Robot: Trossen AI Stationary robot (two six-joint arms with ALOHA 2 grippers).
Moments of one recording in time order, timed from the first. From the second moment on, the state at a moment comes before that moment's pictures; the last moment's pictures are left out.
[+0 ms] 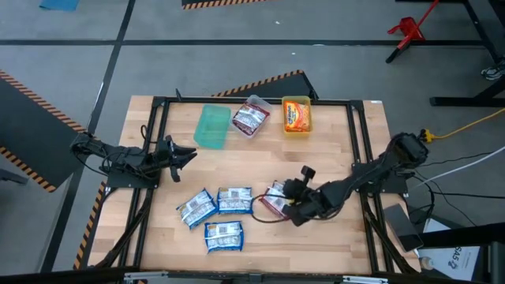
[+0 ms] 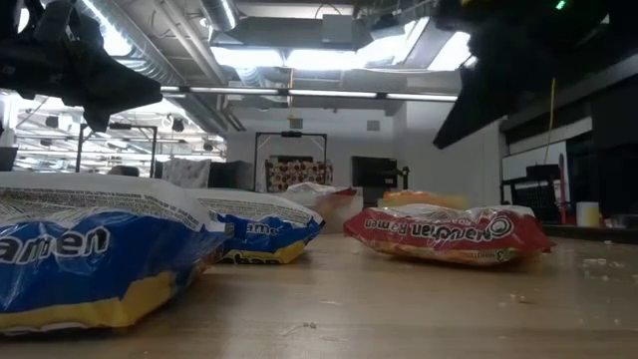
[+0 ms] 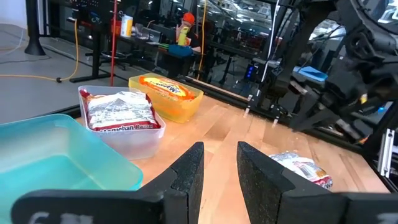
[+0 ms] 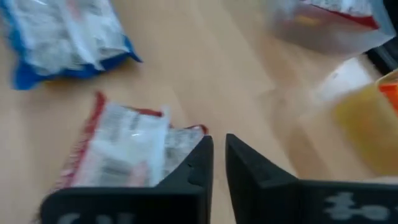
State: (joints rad) left arm -0.33 0.01 0.05 -0.07 -0.70 -0.30; right arm 0.52 1.65 1.05 -0.63 0.74 0.76
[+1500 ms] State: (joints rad) left arm -0.33 0.01 0.05 -0.07 -0.69 -0.29; right arm 0.61 1.95 0.91 -0.18 0.94 1.04
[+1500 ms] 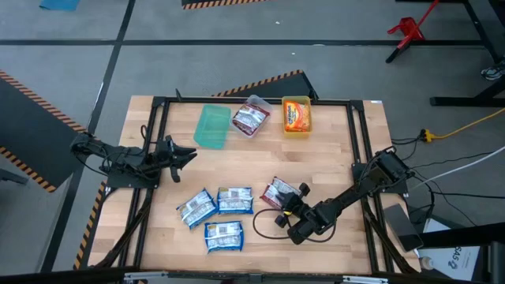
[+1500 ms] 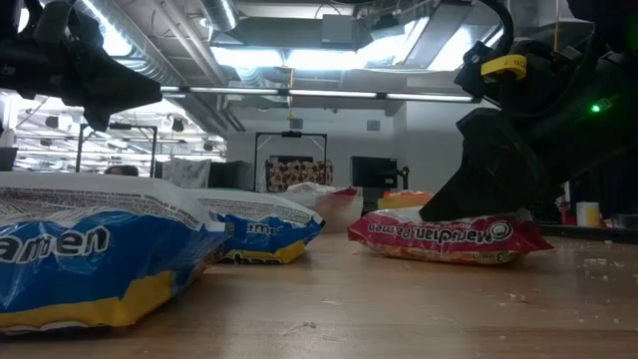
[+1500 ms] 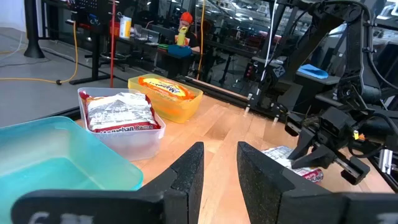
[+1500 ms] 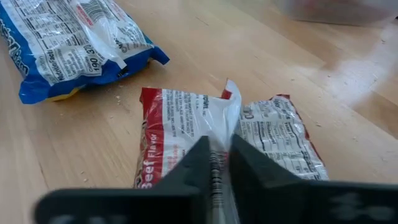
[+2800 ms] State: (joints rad) left arm -0.33 0.01 0.05 -0.07 -0.69 -0.28; right arm 0.42 1.54 0.95 -0.27 0.61 0.55
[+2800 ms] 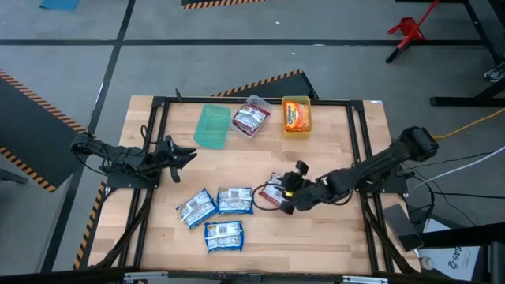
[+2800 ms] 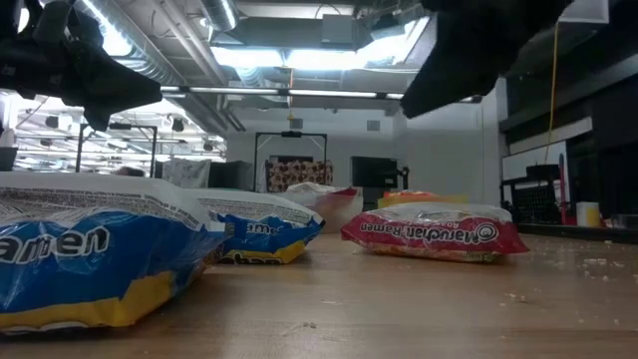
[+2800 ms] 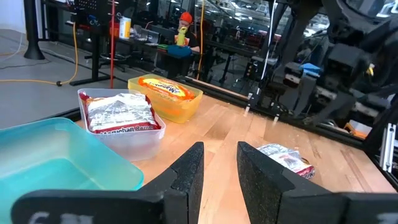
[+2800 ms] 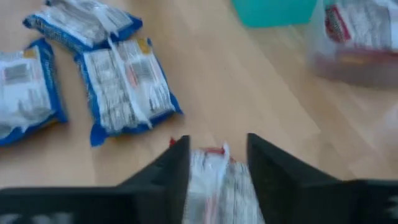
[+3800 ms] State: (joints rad) left arm -0.33 0.04 0.05 -0.07 -0.69 -0.28; right arm 0.31 1.85 0.92 -0.06 0.49 0.65
